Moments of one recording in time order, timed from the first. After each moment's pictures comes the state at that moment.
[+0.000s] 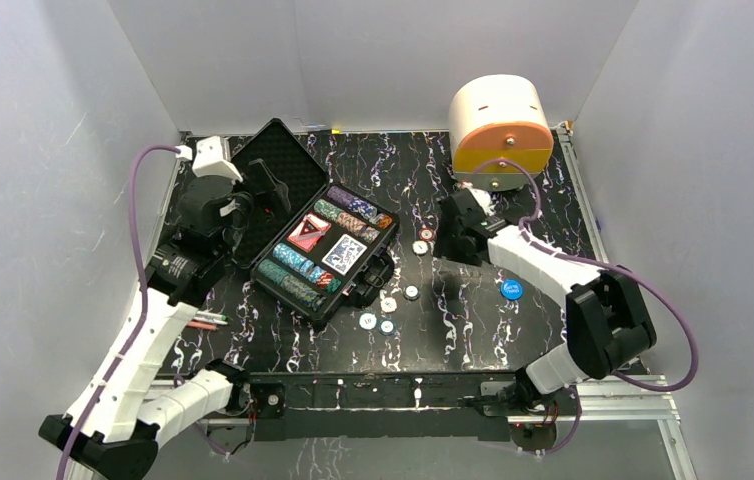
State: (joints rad) left arm -0.43 0.94 1.17 -0.56 -0.33 -0.48; right arm 0.52 1.48 0.95 -0.57 0.24 0.67
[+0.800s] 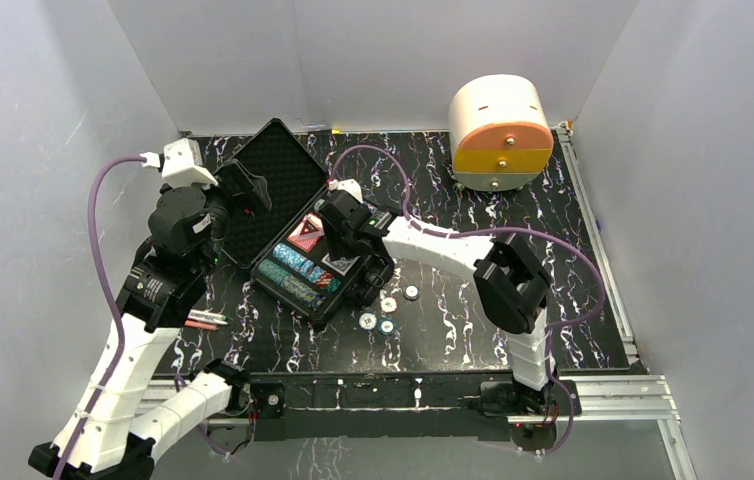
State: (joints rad) left arm -0.43 0.84 1.21 -0.57 -0.42 -0.43; right arm 0.98 1.97 1.59 -0.54 0.28 0.54
